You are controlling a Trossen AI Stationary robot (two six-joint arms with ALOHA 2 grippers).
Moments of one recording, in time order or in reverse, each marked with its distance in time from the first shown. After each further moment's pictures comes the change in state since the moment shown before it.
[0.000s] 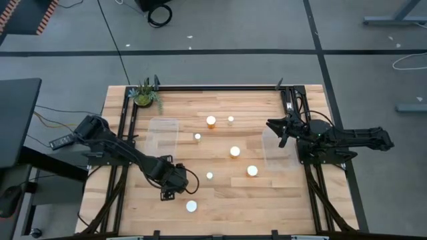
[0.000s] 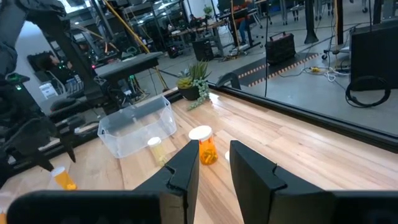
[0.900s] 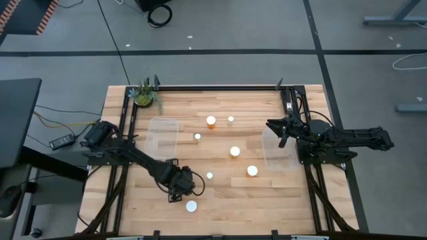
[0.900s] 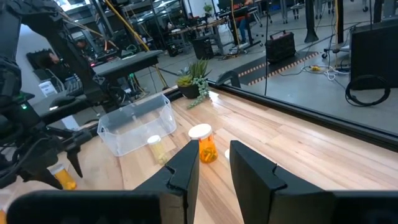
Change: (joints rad) left arm 0.021 0.136 0.000 0.136 -0.019 -0.016; right arm 0.000 0.002 0.000 -0.004 0.000 0.000
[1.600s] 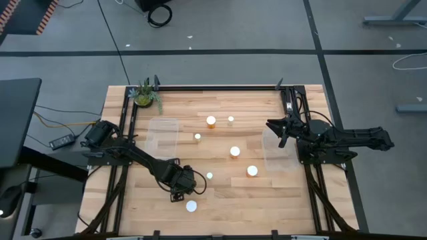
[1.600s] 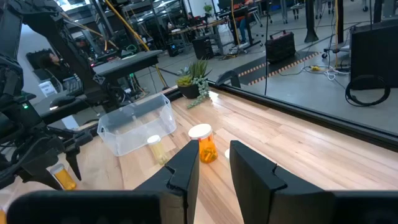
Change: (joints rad) left arm 0.014 0.000 0.001 0.033 0.001 0.000; right arm 0.000 0.000 0.000 0.000 0.000 0.000
